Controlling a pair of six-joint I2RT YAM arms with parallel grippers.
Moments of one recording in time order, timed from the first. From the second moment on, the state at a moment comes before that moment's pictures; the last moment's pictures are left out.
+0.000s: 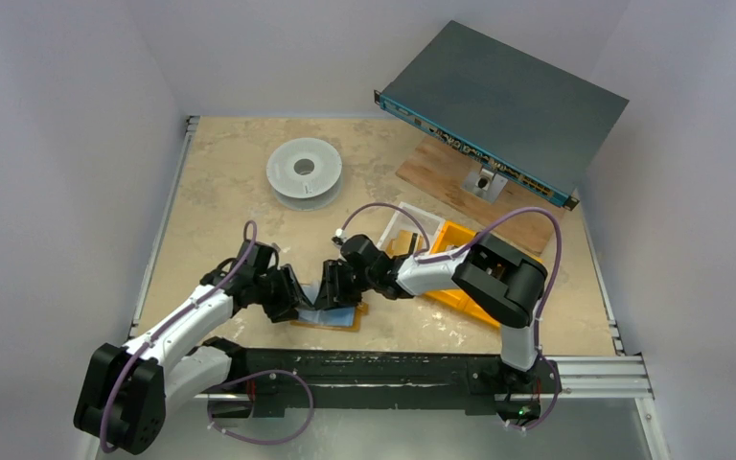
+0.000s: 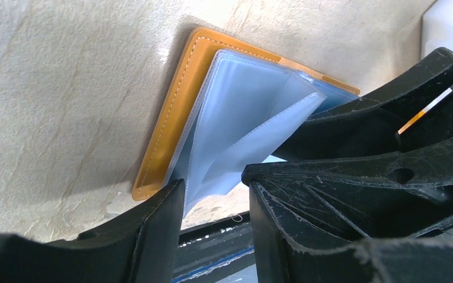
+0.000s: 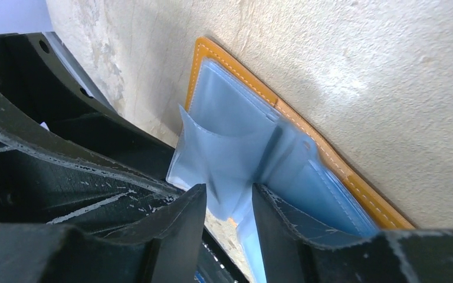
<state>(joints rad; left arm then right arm) -0.35 1.00 0.42 -0.54 0.34 -0.86 1.02 1.92 0.95 0.24 -0.33 0.99</state>
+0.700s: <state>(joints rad) -0.34 1.08 0.39 -0.36 0.46 -0.85 1.00 1.87 0.95 0.15 -0.30 0.97</state>
